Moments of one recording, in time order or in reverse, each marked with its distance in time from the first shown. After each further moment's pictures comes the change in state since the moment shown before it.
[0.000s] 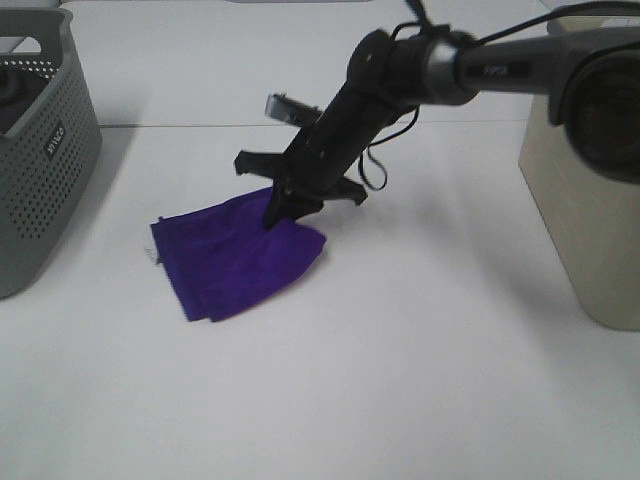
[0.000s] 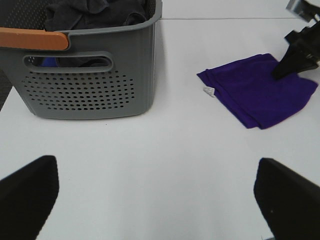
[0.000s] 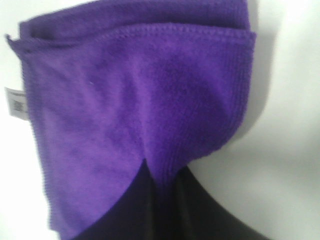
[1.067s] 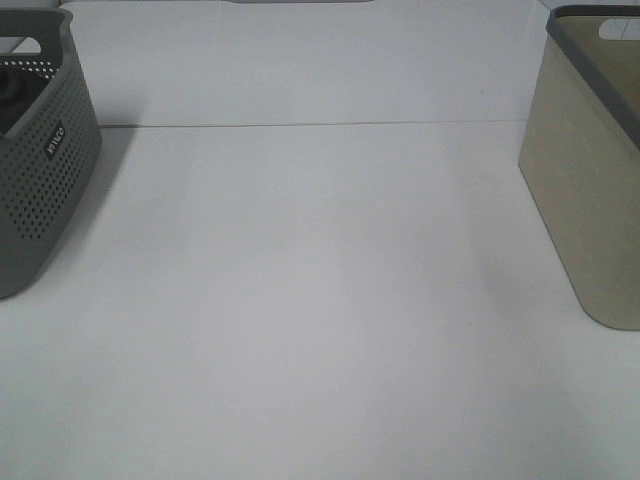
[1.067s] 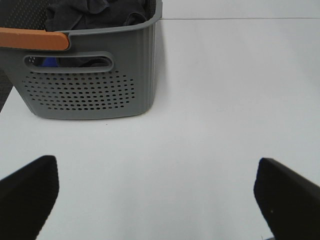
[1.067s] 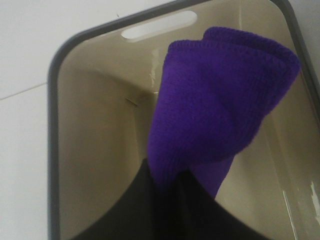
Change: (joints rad) left arm 0.000 0.000 0.000 0.000 0.000 0.000; right arm -0.859 -0.603 0.000 -0.267 0.272 0.000
